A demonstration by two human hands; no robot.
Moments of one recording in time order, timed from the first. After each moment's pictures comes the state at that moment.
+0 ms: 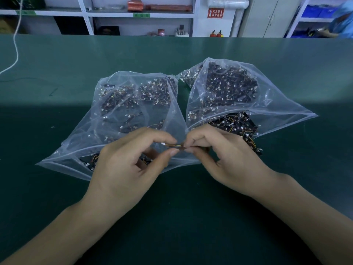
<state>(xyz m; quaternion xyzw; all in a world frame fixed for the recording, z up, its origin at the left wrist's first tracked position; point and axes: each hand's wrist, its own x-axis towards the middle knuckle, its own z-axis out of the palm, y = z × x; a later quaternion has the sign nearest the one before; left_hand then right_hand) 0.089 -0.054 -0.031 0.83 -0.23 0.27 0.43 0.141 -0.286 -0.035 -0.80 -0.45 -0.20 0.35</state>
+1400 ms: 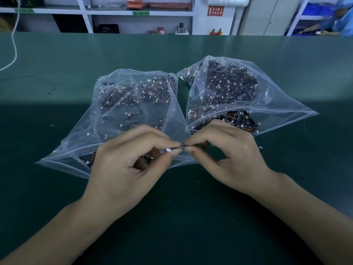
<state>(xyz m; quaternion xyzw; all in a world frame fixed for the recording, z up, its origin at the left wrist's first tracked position) 0.084 -0.057 -0.023 0.82 -0.27 0.29 0.42 0.139 -0.285 -0.035 -0.80 -0.42 -0.28 0.34</state>
